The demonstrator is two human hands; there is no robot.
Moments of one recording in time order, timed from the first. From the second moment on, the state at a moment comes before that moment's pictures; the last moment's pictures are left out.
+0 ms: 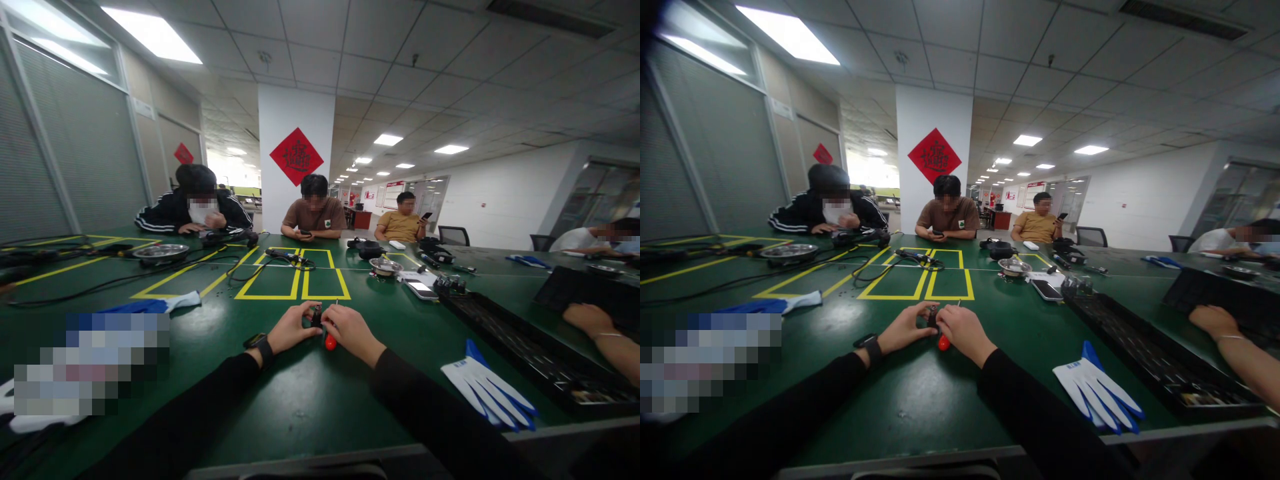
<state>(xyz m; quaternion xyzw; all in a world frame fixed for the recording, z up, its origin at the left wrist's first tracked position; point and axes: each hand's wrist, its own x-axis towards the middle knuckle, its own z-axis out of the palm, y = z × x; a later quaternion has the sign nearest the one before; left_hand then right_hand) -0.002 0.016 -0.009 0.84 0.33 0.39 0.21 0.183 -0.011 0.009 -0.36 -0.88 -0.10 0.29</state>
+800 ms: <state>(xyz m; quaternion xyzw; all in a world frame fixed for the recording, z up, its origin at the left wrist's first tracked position) -0.001 0.016 -0.007 0.85 0.33 0.37 0.18 0.185 -0.013 0.021 -0.31 -0.90 -0.23 0.20</state>
